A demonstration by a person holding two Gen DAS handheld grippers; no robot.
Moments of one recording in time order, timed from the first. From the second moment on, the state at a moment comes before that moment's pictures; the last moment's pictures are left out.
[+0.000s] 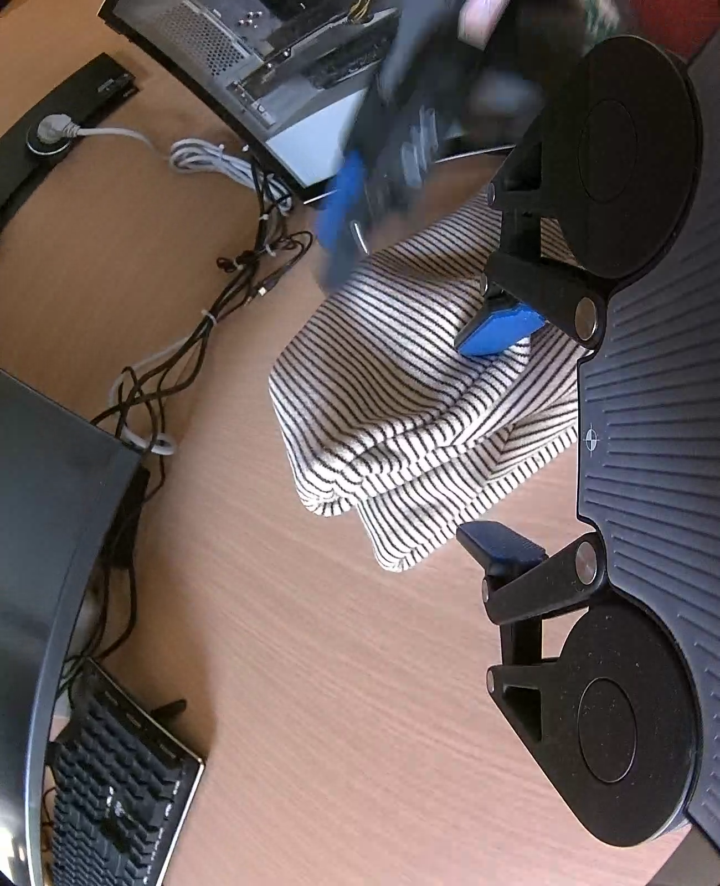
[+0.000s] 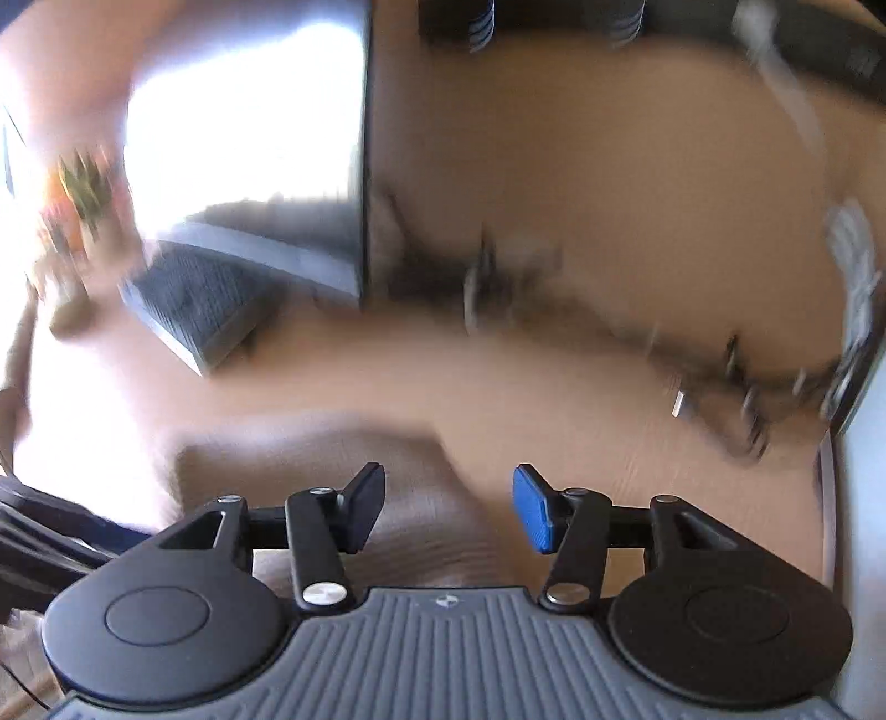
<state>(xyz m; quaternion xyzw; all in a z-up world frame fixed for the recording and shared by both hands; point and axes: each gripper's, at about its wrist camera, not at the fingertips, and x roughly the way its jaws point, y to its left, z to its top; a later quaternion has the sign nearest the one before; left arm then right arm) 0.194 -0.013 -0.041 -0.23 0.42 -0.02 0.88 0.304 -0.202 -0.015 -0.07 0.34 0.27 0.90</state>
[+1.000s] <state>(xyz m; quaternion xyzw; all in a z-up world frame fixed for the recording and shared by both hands) 0.196 -0.020 -0.039 -0.31 0.44 -0.02 0.84 0.258 -0.263 -0.017 -0.01 0.34 0.30 0.89</state>
